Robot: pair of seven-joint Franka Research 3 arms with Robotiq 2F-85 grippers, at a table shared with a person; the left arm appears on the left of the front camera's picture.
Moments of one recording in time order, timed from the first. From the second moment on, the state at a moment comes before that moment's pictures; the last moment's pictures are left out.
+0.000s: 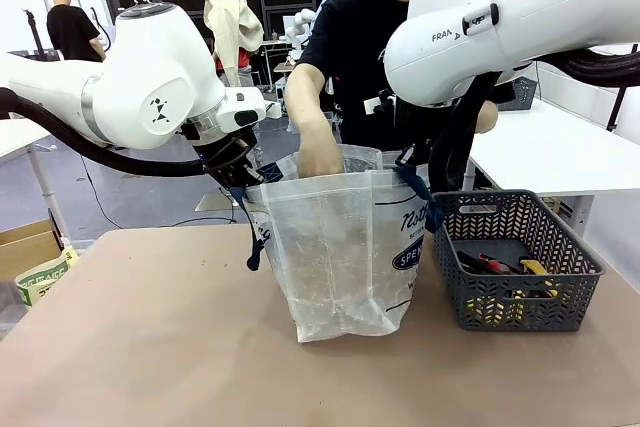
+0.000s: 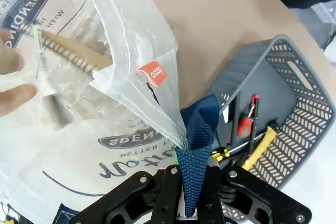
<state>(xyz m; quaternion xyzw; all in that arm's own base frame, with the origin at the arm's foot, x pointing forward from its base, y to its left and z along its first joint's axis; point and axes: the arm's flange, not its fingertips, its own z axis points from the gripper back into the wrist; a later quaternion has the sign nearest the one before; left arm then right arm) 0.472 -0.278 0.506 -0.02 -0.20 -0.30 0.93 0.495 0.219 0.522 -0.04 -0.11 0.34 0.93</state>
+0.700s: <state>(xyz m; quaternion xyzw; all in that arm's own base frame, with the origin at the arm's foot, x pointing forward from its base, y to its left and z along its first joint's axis) 0.472 -0.278 0.506 -0.02 -0.20 -0.30 0.93 0.495 0.219 0.522 -0.04 -0.11 0.34 0.93</state>
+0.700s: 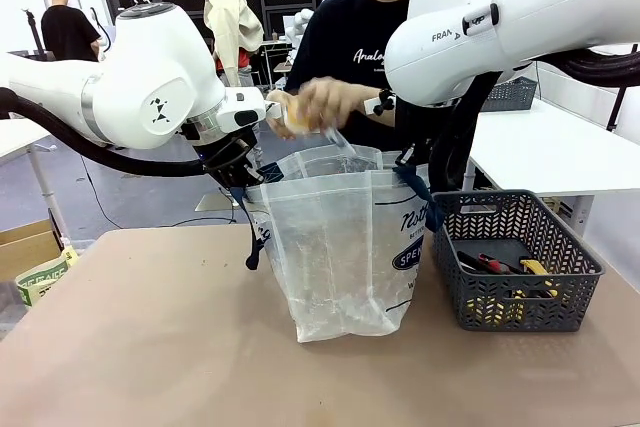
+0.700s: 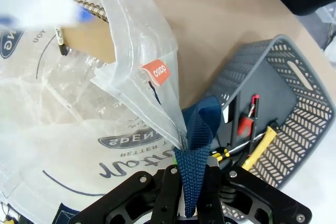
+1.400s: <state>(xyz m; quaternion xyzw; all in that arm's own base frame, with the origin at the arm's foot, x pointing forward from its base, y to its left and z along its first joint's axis) 0.472 -0.278 0.506 -0.02 -0.20 -0.30 0.93 0.495 0.219 0.522 -0.04 -0.11 0.34 0.93</state>
